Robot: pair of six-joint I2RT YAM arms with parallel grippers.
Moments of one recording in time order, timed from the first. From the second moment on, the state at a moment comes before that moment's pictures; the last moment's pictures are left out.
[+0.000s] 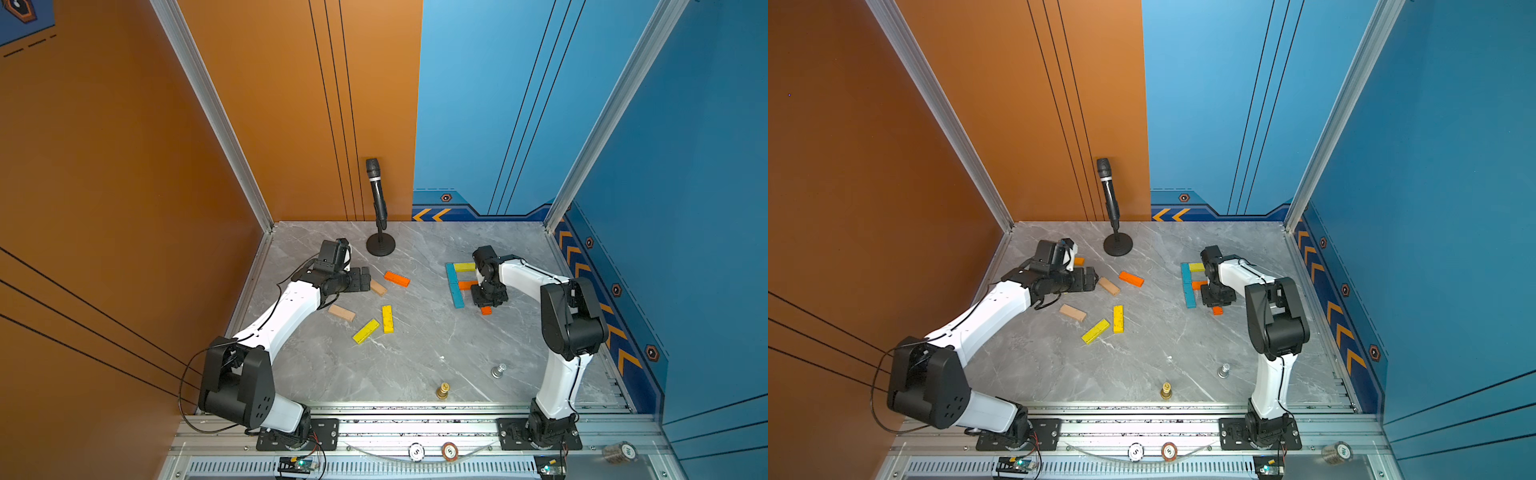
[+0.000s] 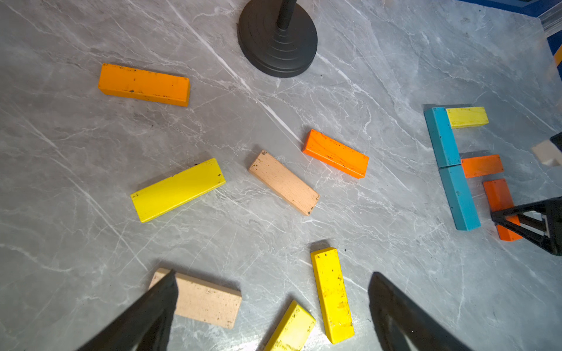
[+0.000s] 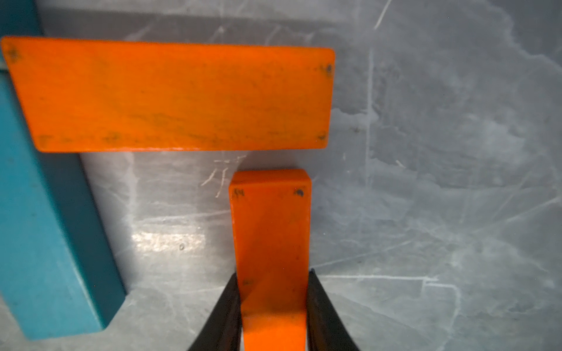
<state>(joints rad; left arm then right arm) -0.29 1.47 1.11 -0.51 0.06 -0.31 0.23 1.94 1.31 -0.80 0.12 0.15</state>
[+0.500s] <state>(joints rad) -0.29 1.47 1.11 -0.50 0.06 -0.30 0.23 1.94 1.31 -0.80 0.12 0.16</state>
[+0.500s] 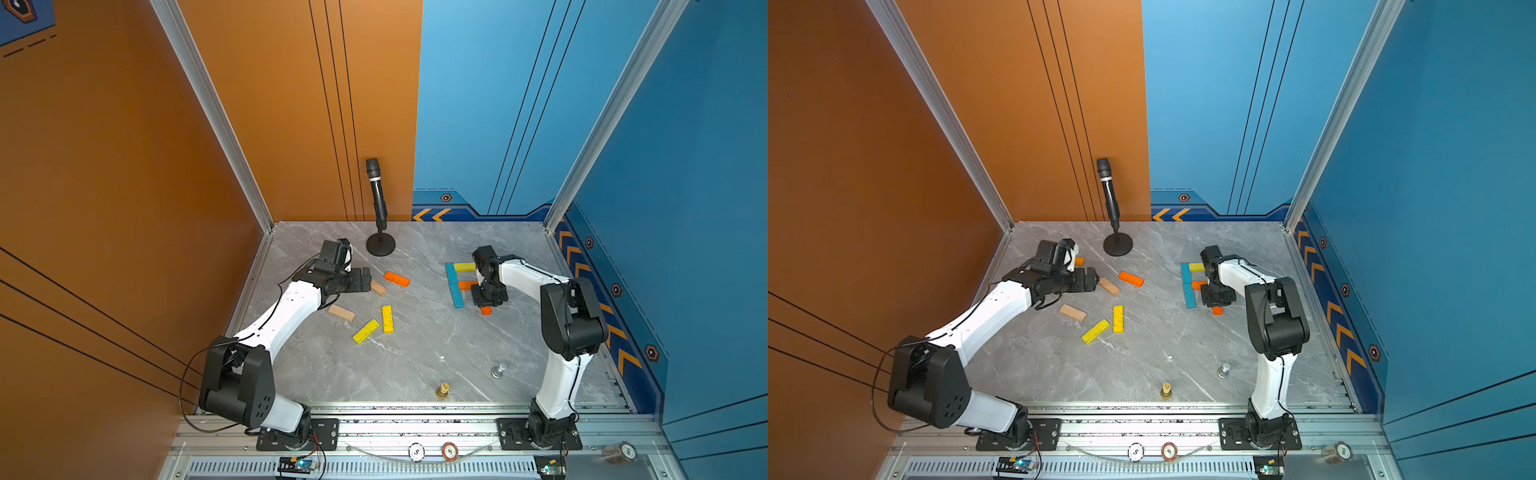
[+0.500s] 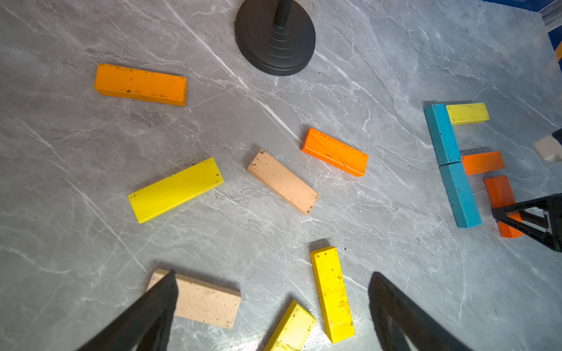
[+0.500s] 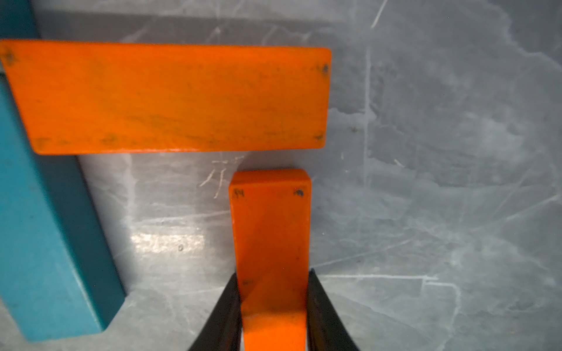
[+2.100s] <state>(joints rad) -0.30 1.47 1.11 -0.50 0.06 -0.30 0.23 1.97 1.35 -0.83 0.12 0.16</state>
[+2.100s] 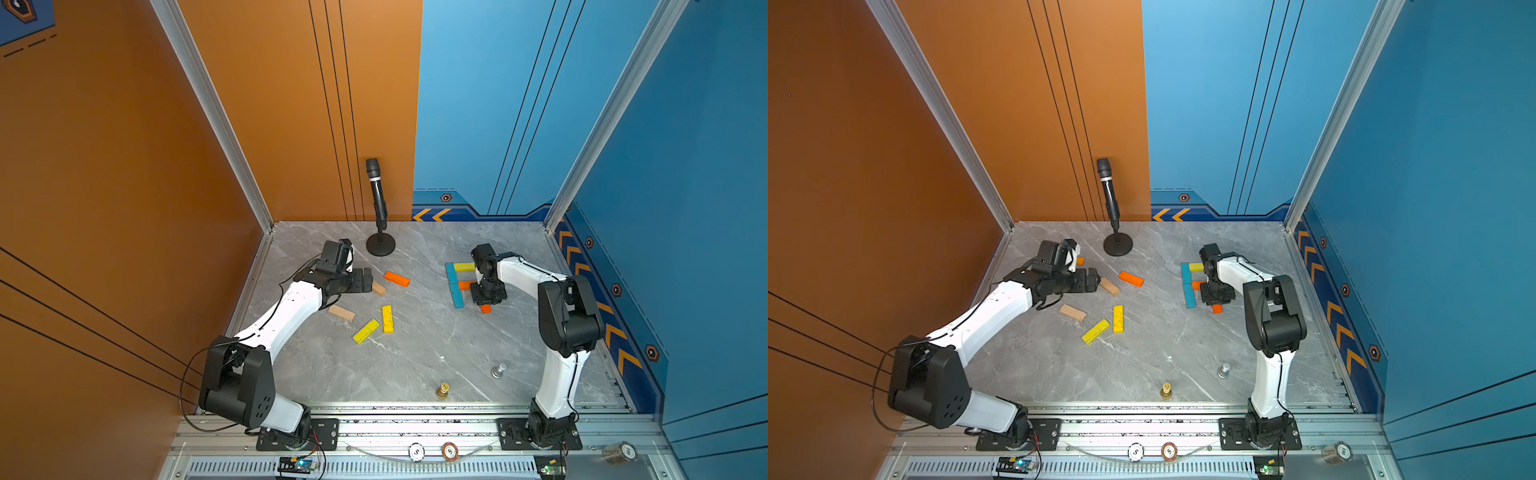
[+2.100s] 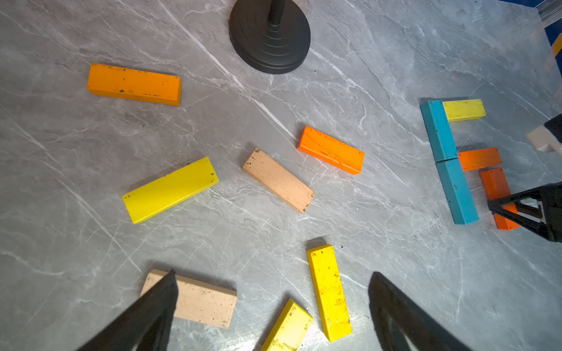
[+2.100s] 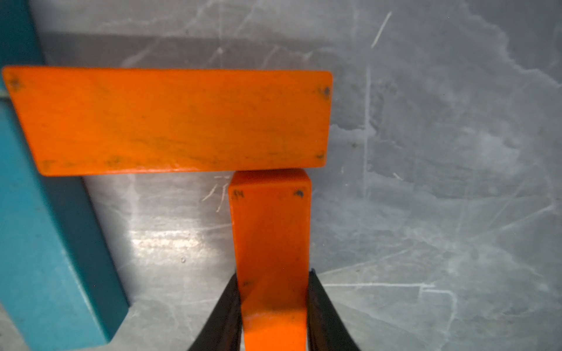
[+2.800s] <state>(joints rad) -0.30 1.47 1.11 -0.50 0.06 -0.30 0.23 1.92 1.38 -0.85 0.14 0.17</state>
